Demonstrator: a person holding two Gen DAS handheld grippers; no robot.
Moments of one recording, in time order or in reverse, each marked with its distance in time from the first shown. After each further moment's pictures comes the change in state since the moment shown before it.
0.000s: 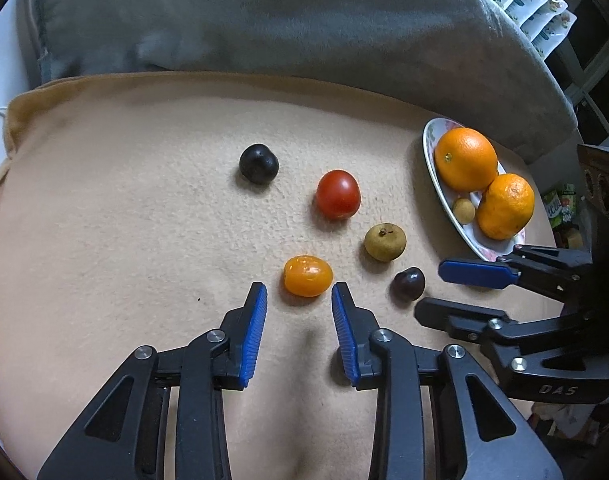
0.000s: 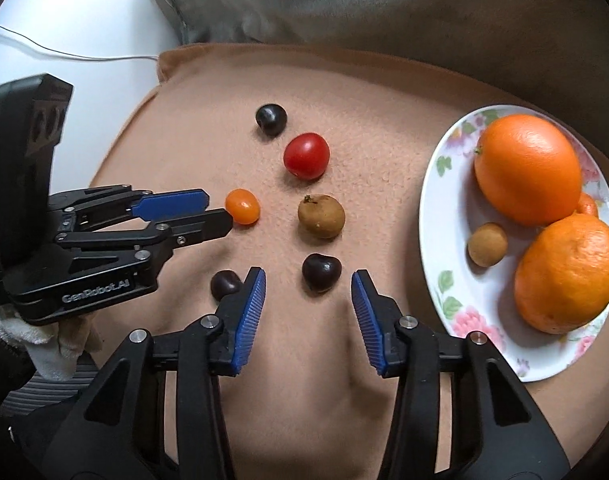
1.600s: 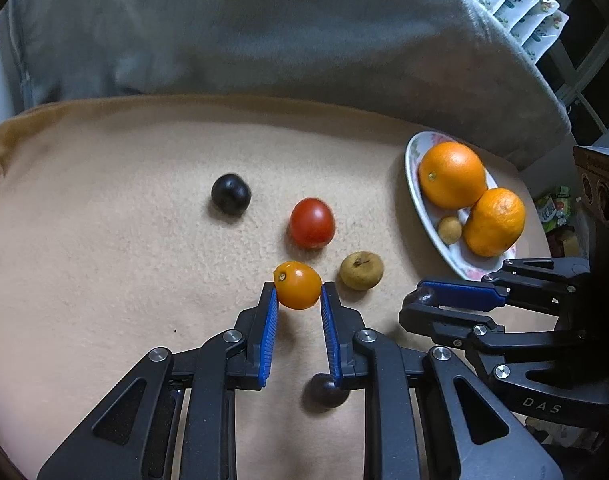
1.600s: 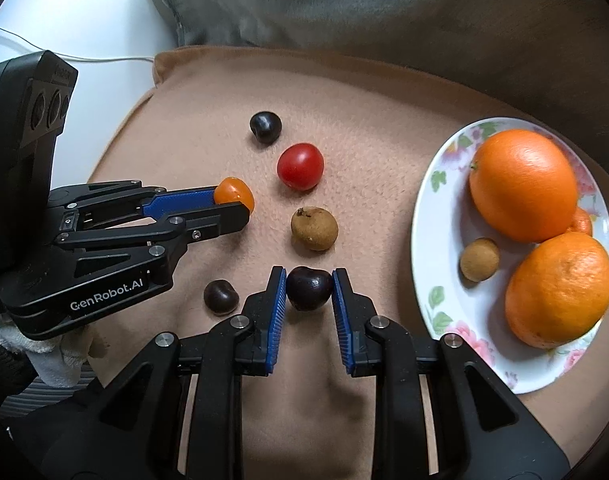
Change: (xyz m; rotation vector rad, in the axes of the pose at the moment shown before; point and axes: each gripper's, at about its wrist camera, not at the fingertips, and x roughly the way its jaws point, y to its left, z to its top) left arm -0.007 -0.014 0.012 0.024 -0.036 -0.015; right arm -0.010 -0.001 0.006 -0.012 -0.019 -0.002
